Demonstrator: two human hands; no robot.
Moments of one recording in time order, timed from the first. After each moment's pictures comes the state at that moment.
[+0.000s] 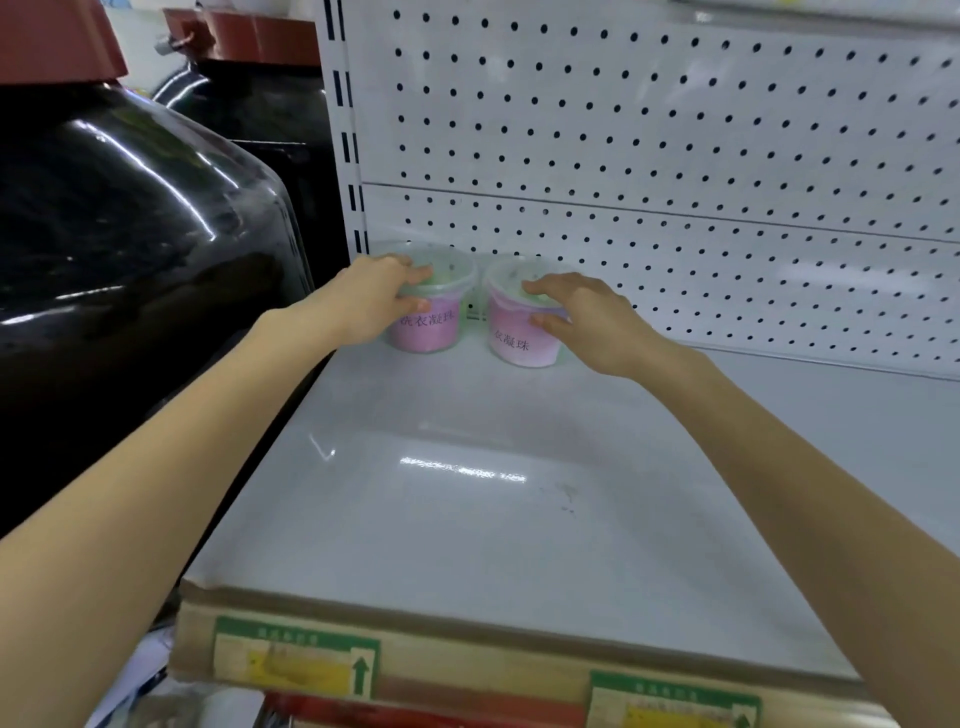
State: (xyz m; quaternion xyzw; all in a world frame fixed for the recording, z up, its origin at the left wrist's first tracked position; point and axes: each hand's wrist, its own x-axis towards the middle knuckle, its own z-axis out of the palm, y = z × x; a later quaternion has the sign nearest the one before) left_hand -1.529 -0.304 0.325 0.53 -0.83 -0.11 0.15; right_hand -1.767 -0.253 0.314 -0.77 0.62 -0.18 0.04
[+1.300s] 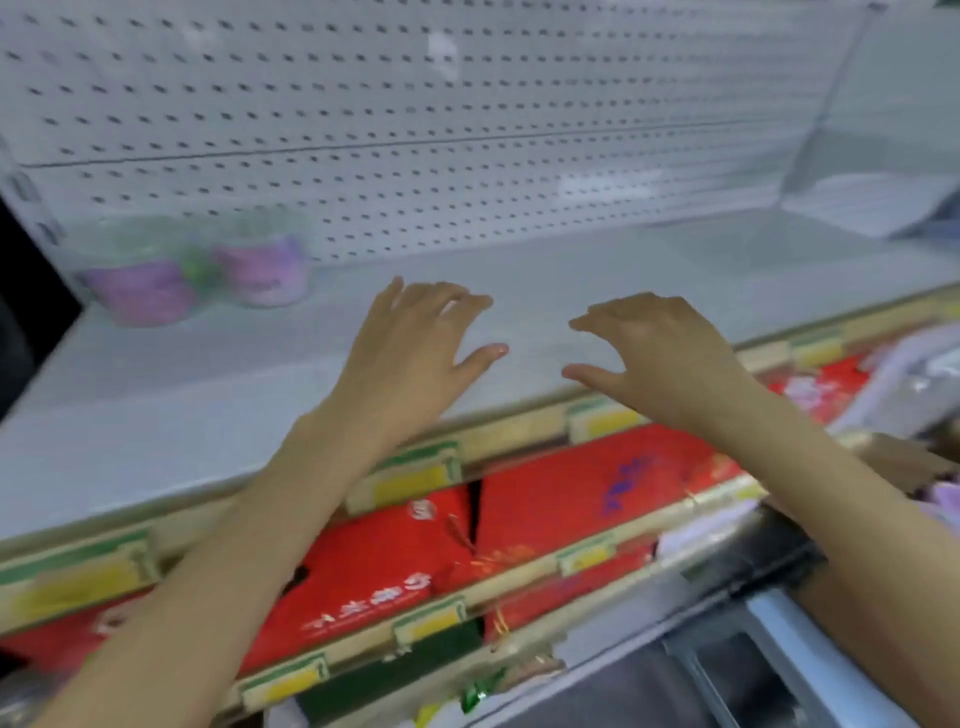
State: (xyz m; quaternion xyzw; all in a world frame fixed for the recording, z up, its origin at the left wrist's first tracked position) left_hand -1.704 -0.063 0.296 0.23 -0.94 0.01 0.25; right_hand -1.900 0.068 0.295 -0.63 0.75 -0.07 -0.19
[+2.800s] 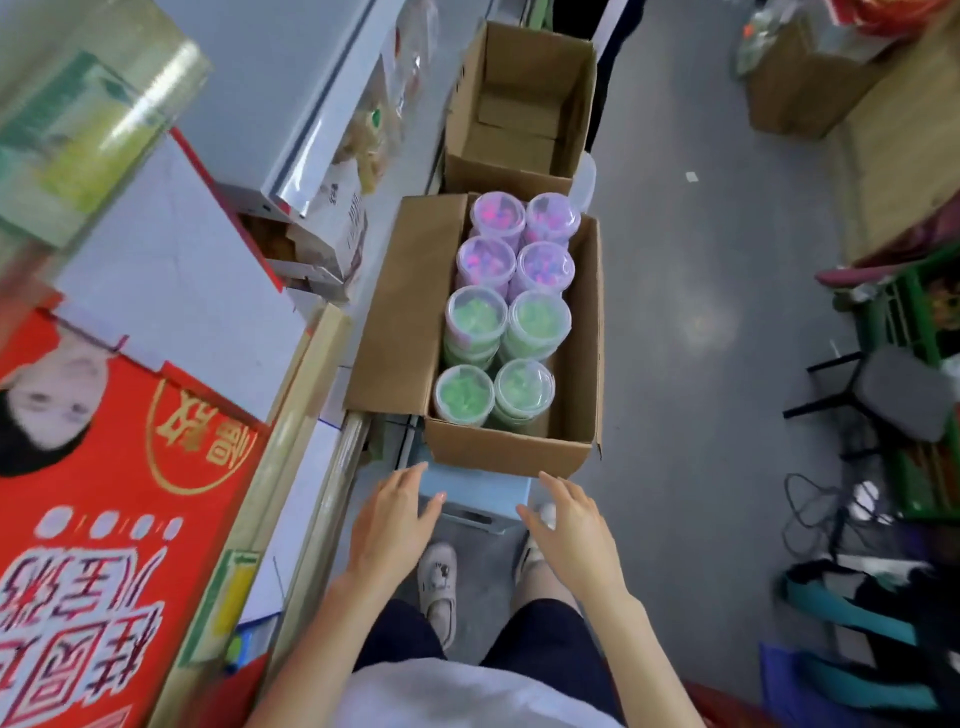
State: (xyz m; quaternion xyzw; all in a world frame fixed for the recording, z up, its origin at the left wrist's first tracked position) left_hand -2.275 0.251 -0.076 0.02 -0.95 -0.26 -0.19; right_hand -2.247 0.458 -0.051 0.14 0.93 -0.25 0.21
